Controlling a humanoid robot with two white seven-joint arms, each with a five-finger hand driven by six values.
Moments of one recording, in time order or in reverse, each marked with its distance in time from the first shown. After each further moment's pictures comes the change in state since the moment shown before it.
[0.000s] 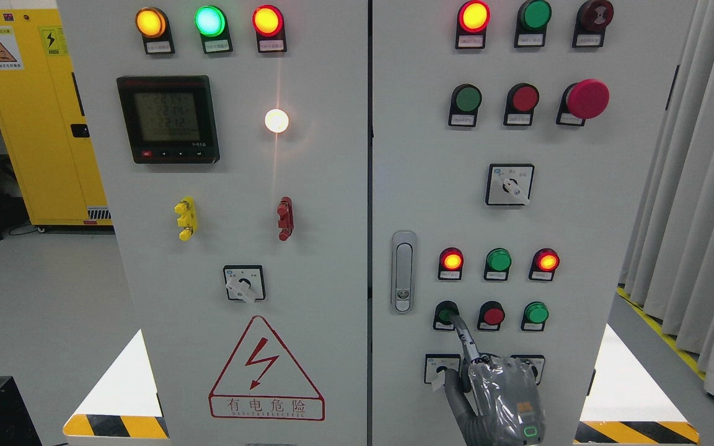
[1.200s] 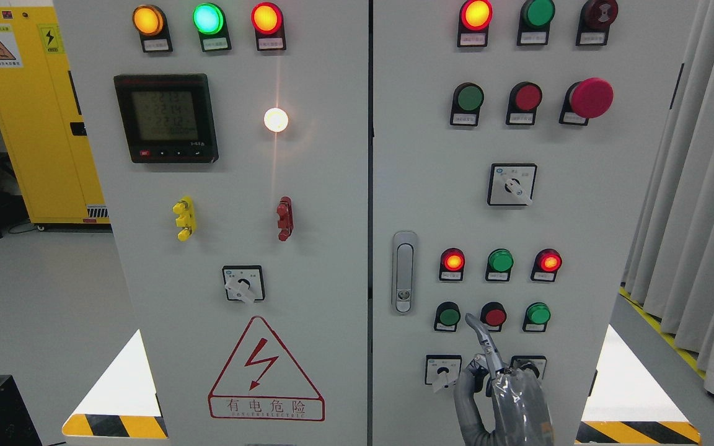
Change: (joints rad) left arm 0.000 0.000 0.000 0.000 0.000 0.000 0.000; right arm 0.122 -0.002 0.043 -0.143 -0.537 -0.109 0.025
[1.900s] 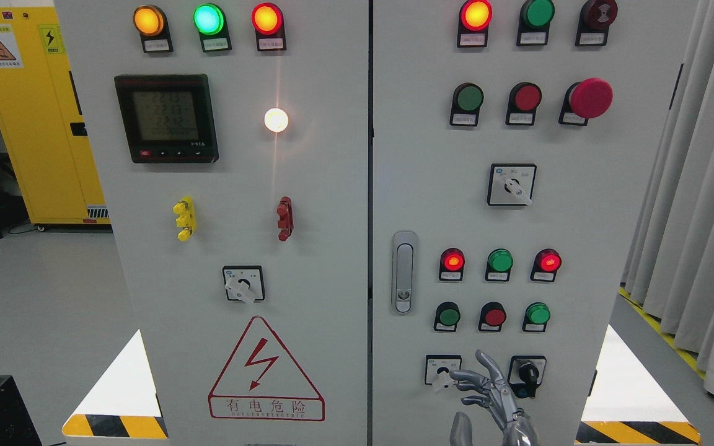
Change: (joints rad) left arm 0.000 0.000 0.000 0.000 0.000 0.000 0.001; right arm 0.106 -0.004 0.038 -0.043 -0.386 -0.096 0.084
